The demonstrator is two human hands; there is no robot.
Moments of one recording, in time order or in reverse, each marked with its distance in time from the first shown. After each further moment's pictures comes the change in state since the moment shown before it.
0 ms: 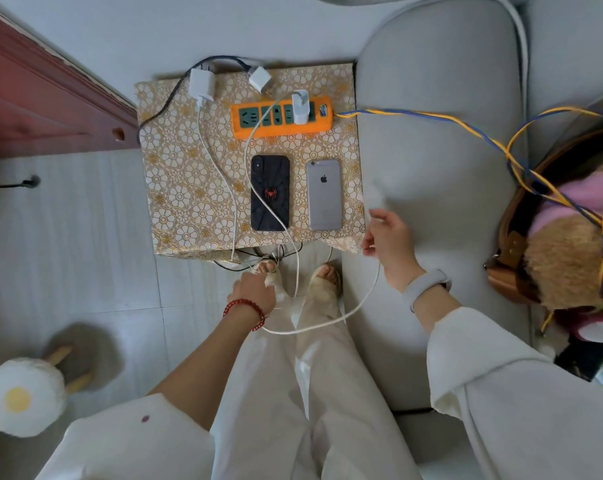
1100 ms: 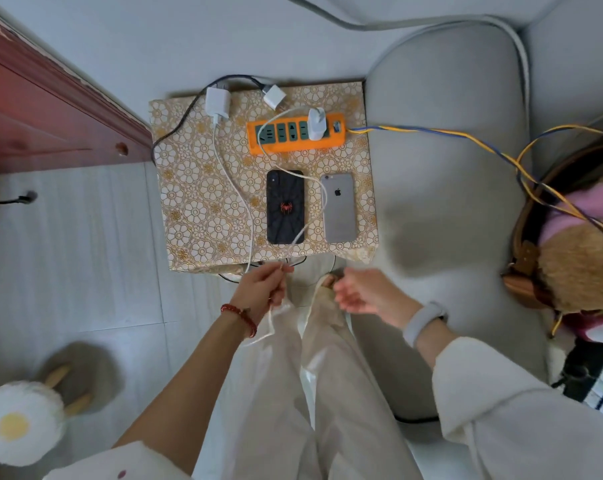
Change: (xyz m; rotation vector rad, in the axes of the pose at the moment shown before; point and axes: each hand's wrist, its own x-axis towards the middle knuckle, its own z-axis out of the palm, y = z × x) left_hand -0.014 -0.015 -0.048 -1.172 -0.177 0.180; right_hand -0.044 0.016 0.038 -0.305 -0.330 0.407
